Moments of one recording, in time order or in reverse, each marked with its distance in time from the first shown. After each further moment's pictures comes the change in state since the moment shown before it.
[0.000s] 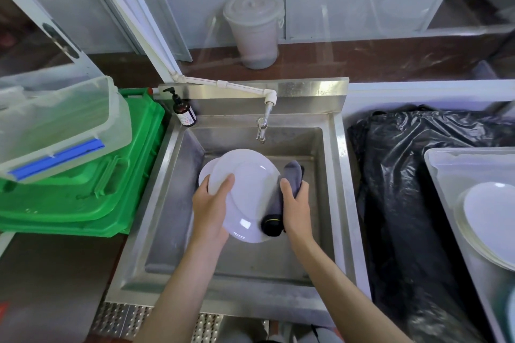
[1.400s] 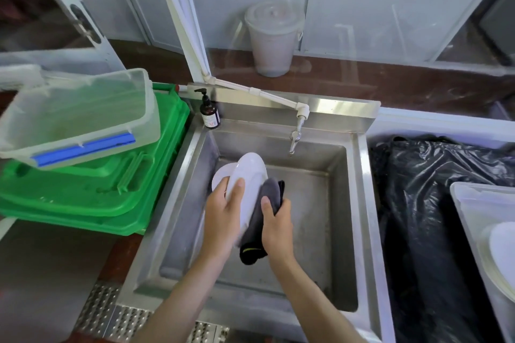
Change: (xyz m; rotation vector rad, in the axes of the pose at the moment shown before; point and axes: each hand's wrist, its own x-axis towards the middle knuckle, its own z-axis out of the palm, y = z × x) left_hand 0.028 0.031 -0.062 0.419 -0.044 0.354; right_hand -0.036 -0.001 0.118 -0.160 -0.025 0.034
